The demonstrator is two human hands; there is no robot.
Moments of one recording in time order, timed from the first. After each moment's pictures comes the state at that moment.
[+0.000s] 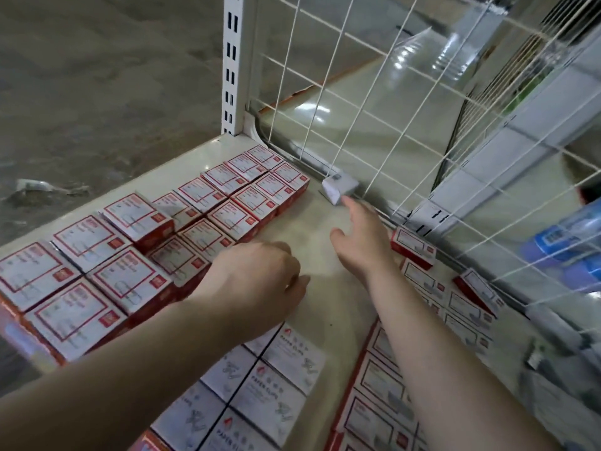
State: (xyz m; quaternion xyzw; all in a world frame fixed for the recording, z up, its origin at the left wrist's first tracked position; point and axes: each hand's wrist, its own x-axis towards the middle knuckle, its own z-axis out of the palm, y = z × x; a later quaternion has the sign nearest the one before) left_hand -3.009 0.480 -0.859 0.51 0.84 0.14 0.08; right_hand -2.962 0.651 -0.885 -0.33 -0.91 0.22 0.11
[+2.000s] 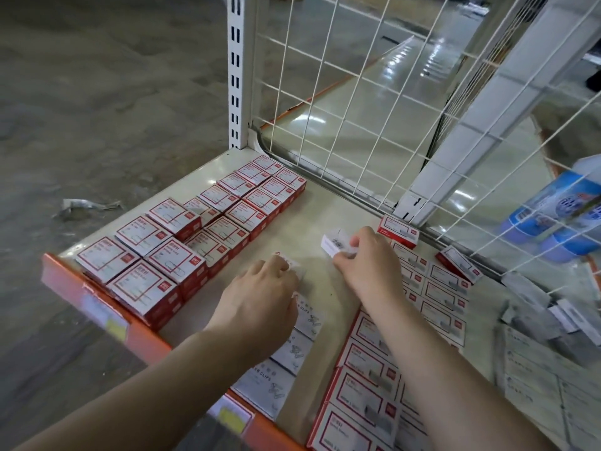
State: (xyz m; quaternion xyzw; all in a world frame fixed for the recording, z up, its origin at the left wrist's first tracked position) left_hand -2.962 0.439 -0.858 0.47 0.86 0.18 0.11; right_hand -2.902 0.602 -0.866 -0.41 -0.89 0.15 0.08
